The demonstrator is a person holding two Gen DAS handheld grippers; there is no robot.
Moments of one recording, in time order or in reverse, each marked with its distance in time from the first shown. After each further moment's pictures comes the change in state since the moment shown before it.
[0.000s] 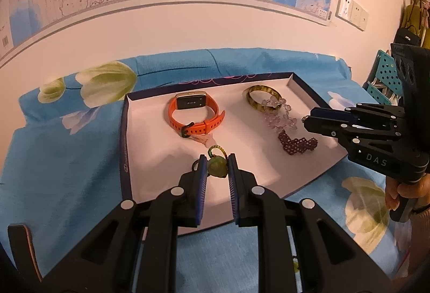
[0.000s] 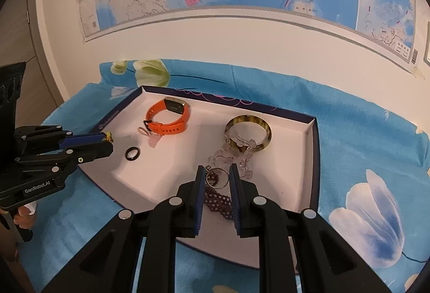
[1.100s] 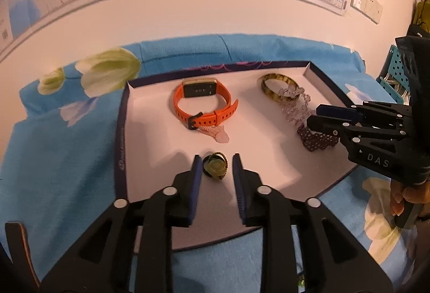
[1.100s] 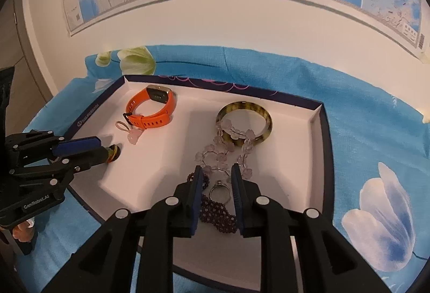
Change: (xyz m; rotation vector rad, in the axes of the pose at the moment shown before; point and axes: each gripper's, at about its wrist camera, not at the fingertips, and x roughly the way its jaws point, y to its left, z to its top) left arm 0.020 0.001 -0.003 -0.006 0.033 0.060; right arm 0.025 -0.008 -0.003 0.037 0.041 -0.022
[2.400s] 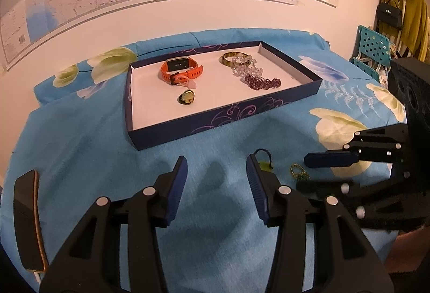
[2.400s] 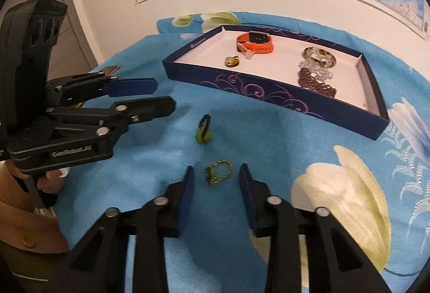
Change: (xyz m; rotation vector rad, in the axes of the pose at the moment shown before) left arm -0.084 -0.023 -0.089 0.109 -0.047 -0.055; right arm -0.074 0.093 -0.114 -0.087 0.066 0.158
